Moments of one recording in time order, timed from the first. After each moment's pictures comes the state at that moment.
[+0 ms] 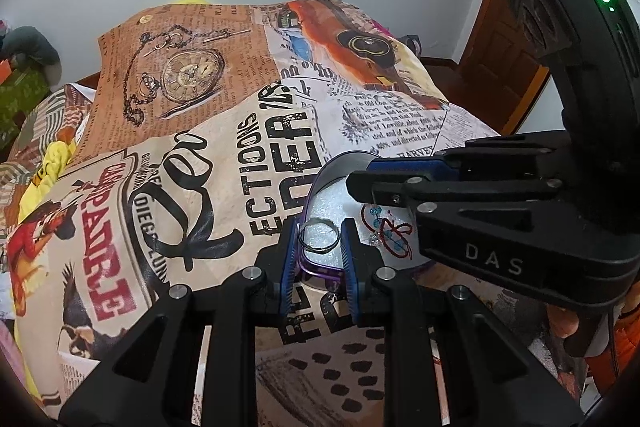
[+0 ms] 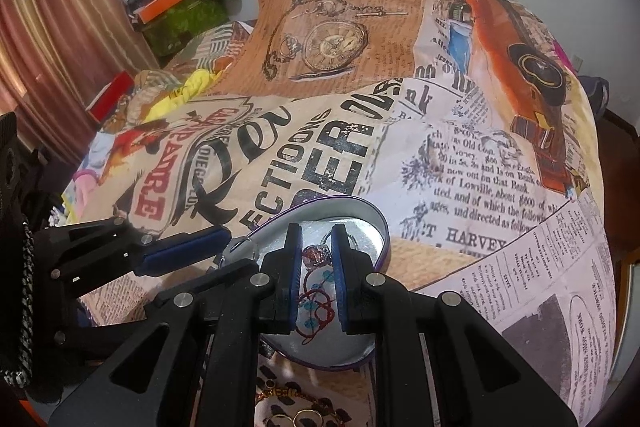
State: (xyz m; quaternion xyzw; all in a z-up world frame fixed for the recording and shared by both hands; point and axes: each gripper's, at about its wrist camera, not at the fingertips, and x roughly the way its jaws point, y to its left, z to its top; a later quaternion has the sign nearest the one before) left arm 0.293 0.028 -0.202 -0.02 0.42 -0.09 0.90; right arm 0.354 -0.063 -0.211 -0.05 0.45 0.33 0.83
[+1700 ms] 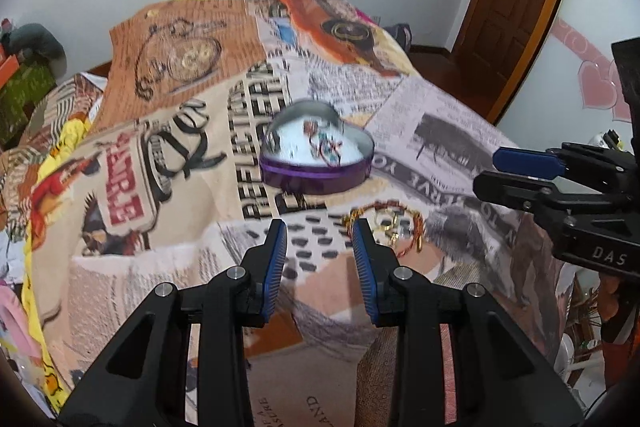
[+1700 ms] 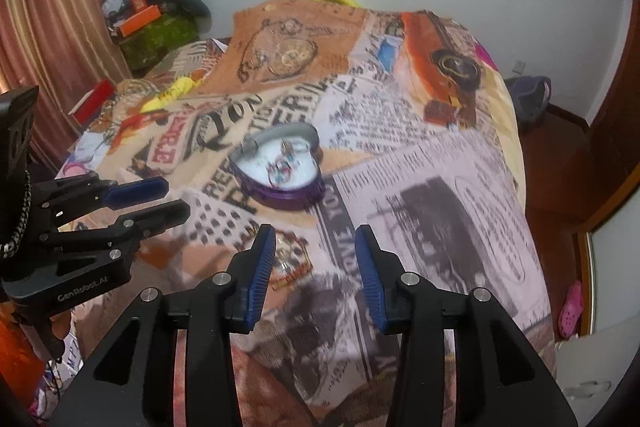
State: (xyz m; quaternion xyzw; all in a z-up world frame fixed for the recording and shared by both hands) left arm 0.205 0.003 -0.183 -0.01 0.44 -0.09 0.89; right arm 0.245 -0.149 -0.177 -0.06 0.42 0.25 0.87
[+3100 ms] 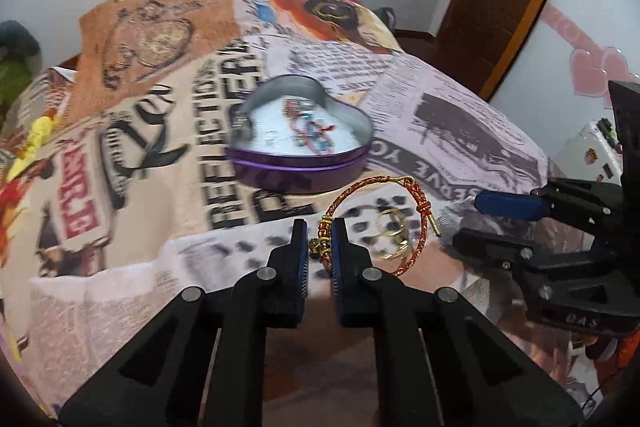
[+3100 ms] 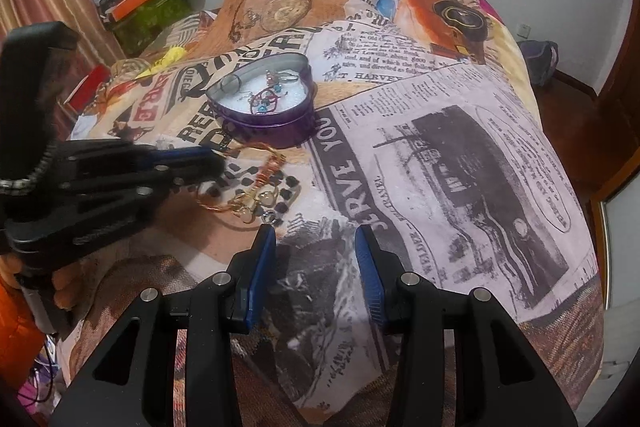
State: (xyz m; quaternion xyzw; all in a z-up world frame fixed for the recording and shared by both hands) left arm 0.231 0.002 -0.212 -0.01 0.45 -0.12 0.88; right arm 0.247 -0.153 -0.229 -0.05 0.46 0.26 0.85
